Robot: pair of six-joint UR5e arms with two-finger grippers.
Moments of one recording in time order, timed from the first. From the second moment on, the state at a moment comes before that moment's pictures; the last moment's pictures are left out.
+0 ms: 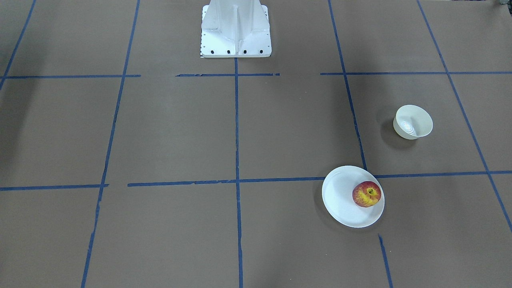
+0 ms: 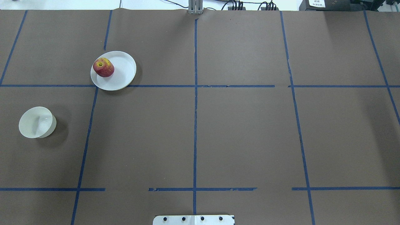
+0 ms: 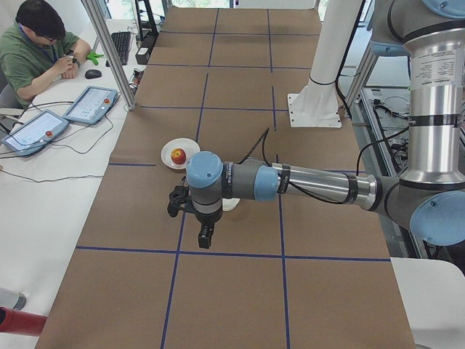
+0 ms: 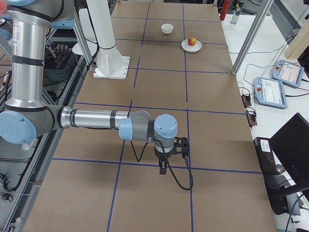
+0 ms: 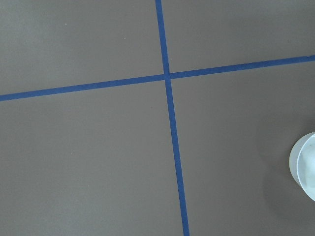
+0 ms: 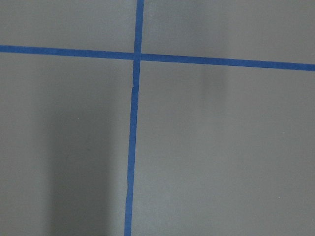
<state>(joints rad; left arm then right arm) -1.58 -1.50 -1.80 -1.49 -2.34 0.10 1.59 -1.71 1.71 -1.58 2.29 -0.06</state>
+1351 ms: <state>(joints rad) -1.04 -2.06 -1.42 -1.87 -2.21 -0.85 1.59 -1.71 1.71 -1.58 2.30 -0.06</state>
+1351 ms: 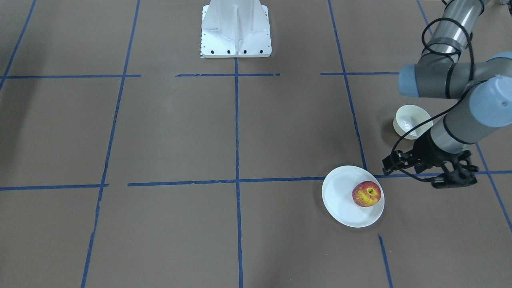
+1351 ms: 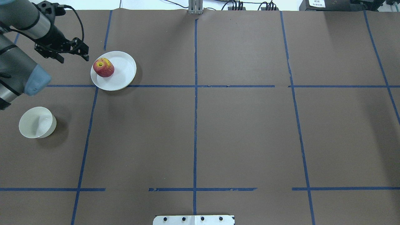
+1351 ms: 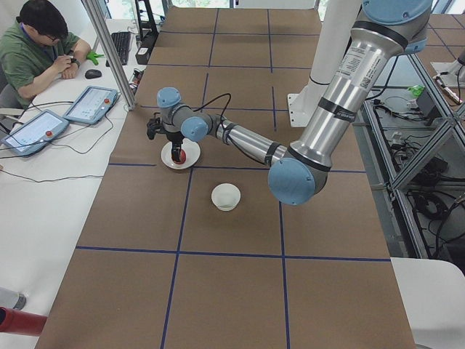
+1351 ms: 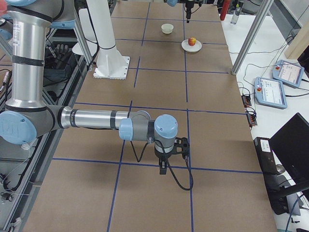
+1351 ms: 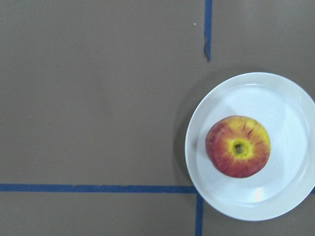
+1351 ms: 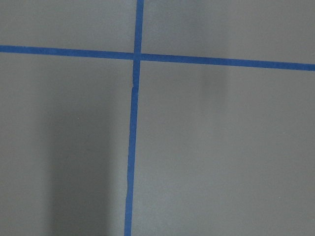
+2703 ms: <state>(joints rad) -0.93 -2.15 -1.21 -2.07 -2.09 -0.96 1.59 -1.71 1.71 -1.58 2.29 -0.06</state>
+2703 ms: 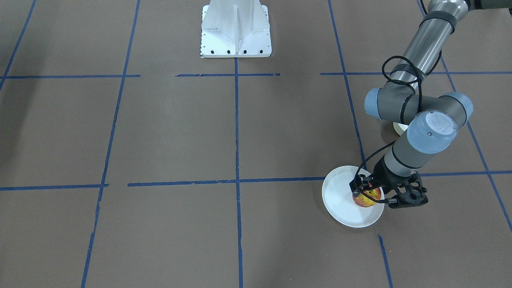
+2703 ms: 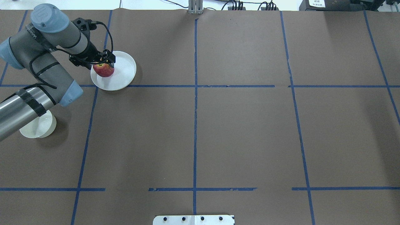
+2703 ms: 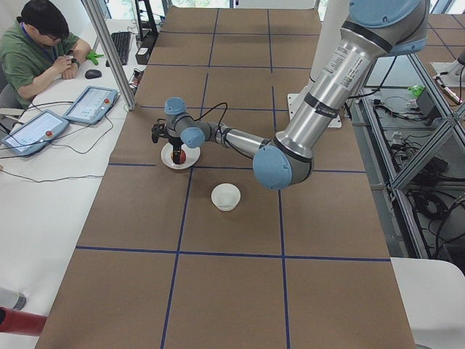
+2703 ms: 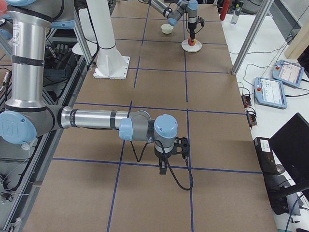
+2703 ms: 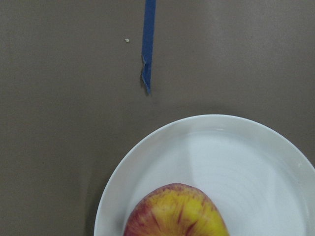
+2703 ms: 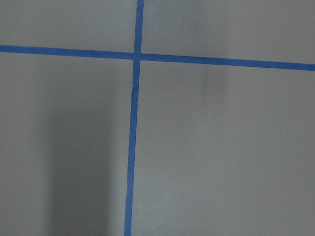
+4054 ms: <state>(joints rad) -1.03 -2.03 -1.44 -1.99 -2.15 -0.92 1.59 -1.71 1.71 -1.58 2.30 -0.06</state>
